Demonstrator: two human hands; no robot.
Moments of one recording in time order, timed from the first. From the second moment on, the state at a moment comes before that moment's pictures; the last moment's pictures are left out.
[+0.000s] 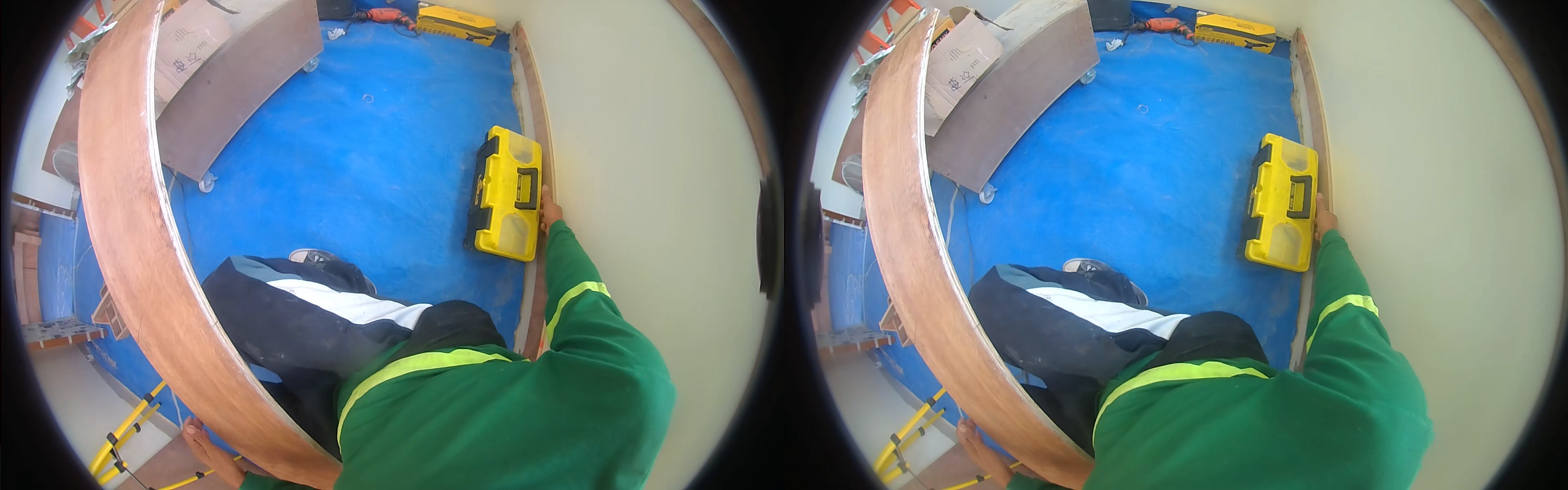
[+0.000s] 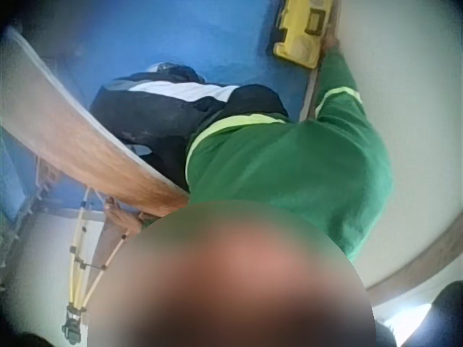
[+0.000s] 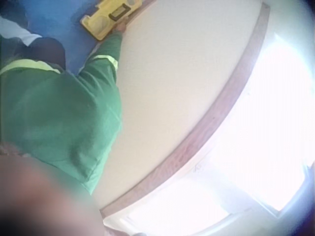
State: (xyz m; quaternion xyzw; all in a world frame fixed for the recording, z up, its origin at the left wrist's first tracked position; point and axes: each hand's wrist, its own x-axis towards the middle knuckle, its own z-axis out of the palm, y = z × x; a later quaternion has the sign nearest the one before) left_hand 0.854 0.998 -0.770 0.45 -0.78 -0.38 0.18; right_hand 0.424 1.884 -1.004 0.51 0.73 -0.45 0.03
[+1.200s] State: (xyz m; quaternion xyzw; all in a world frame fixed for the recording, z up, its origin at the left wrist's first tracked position) left_hand 0.857 1.013 -0.747 0.44 -0.76 -0.39 0.27; right_hand 0.410 1.697 -0.973 -0.34 0.88 0.11 0.31
